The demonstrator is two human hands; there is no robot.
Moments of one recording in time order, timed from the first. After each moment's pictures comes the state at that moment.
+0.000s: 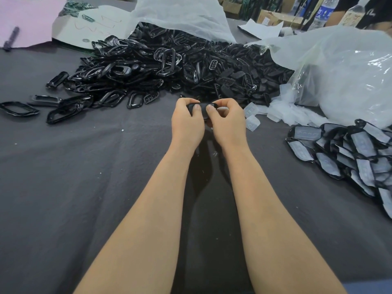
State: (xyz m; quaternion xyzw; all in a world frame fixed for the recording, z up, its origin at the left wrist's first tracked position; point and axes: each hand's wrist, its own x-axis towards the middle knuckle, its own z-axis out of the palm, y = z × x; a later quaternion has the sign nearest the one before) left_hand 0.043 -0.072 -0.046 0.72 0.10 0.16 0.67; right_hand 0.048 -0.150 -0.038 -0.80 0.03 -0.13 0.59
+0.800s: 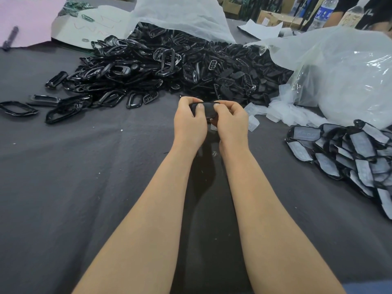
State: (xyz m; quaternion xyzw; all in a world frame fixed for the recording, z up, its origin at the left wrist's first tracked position) left_hand 0.041 -0.077 -0.043 0.72 0.08 0.16 0.67; right_hand 0.050 -0.149 -0.036 -0.69 0.11 -0.11 0.71
